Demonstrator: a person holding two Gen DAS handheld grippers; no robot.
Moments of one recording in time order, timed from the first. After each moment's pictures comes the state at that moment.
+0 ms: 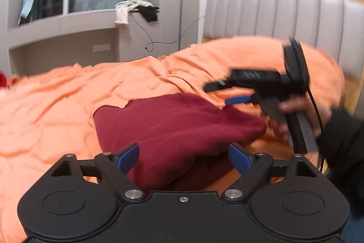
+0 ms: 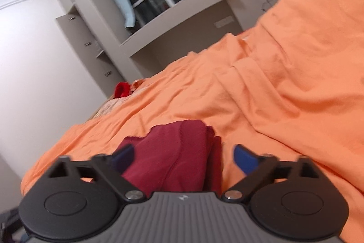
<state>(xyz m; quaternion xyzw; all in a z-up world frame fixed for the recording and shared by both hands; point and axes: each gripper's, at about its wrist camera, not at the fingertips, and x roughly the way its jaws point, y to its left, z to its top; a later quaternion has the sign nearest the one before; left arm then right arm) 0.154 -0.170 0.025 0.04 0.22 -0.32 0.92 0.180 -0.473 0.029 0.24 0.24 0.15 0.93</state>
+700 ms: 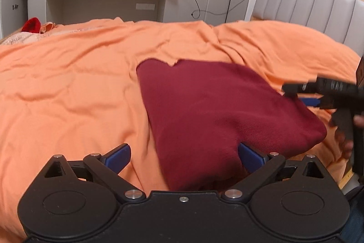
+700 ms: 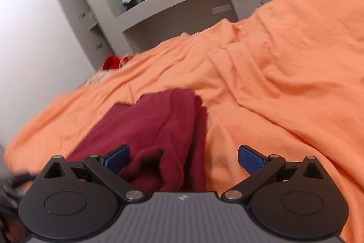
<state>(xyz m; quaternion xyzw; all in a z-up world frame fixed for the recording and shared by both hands) 0.199 -0.152 -0.013 0.00 0.32 -0.21 0.92 0.153 -0.483 0.027 0.22 0.29 0.11 0.93</state>
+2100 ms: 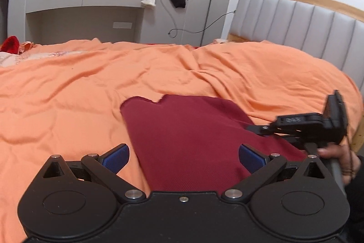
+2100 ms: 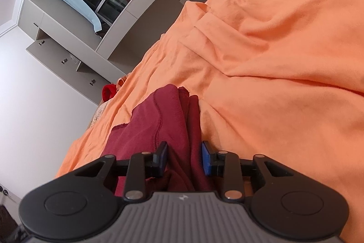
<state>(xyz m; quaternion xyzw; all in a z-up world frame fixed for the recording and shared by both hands) 0.237 -0.150 0.020 -0.01 0.28 -0.27 0.92 0.185 -0.483 -0.024 0.39 0.31 0.10 0.86</state>
